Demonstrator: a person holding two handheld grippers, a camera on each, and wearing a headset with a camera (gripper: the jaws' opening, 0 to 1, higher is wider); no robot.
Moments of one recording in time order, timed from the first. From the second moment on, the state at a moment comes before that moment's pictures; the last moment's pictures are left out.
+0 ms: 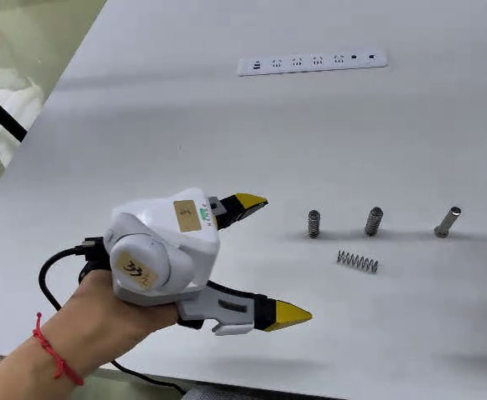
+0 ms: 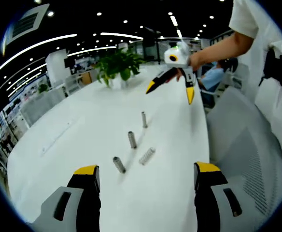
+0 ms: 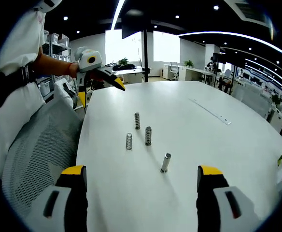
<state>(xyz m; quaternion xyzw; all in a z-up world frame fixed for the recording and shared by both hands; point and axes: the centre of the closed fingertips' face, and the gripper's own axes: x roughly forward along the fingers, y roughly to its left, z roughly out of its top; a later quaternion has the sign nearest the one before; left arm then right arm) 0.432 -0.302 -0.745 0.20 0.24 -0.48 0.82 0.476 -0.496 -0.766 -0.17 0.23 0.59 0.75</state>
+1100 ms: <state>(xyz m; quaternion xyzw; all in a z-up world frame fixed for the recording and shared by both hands) 0.460 -0.363 -0.842 0.30 0.36 -0.49 0.73 0.465 -0.536 -0.778 -0.14 0.24 0.56 0.78</state>
